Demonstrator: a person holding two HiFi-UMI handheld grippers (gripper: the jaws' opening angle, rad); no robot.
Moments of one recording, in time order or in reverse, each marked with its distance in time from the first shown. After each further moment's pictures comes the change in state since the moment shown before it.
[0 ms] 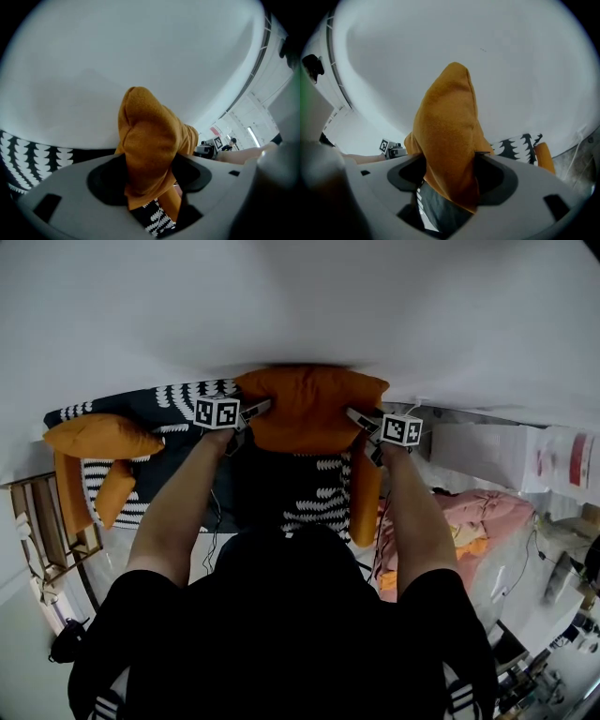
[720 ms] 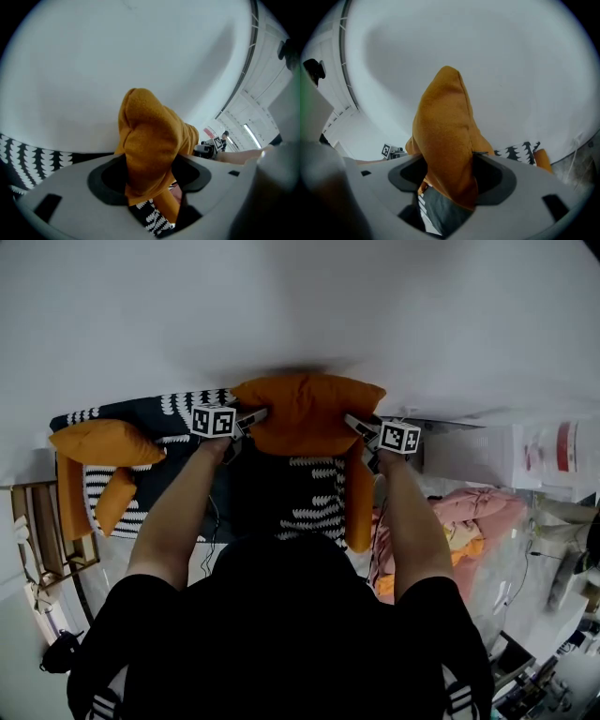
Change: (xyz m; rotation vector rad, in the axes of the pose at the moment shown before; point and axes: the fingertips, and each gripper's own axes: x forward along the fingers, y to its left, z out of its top) left arm -0.039 -0.057 0.011 0.061 -0.065 -0.026; right arm -0.051 0.053 0.014 -0.043 -0.094 0.028
